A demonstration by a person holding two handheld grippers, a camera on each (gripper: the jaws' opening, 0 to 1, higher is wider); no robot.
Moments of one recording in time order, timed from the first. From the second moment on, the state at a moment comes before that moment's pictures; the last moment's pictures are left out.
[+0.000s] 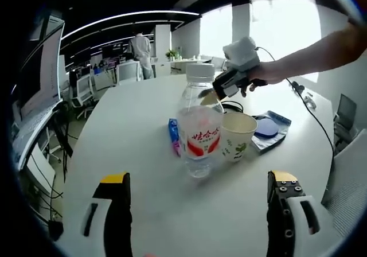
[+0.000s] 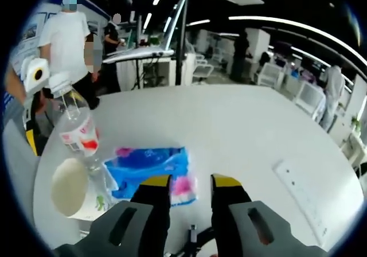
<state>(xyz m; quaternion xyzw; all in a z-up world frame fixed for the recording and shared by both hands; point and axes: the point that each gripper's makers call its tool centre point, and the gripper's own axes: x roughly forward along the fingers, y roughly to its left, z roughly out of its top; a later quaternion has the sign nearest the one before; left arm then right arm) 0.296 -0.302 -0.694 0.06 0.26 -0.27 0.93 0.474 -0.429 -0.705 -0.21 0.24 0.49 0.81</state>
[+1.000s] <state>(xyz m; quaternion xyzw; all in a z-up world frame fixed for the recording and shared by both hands) 0.295 -0.307 -0.702 0.06 0.26 -0.28 0.92 0.491 -0.418 -0.741 -0.22 0.28 0.49 0.79</state>
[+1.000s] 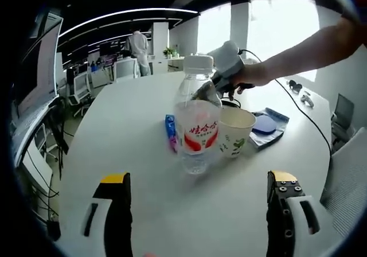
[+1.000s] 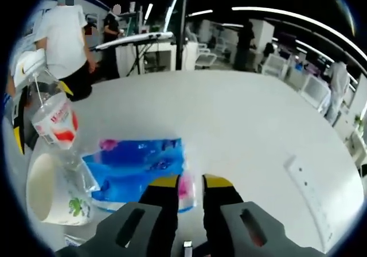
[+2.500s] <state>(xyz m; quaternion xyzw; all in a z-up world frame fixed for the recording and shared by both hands) 0.296 -0.300 -0.710 0.05 0.27 -0.28 0.92 0.487 -0.429 -0.746 -0.12 0.36 0.44 0.81</state>
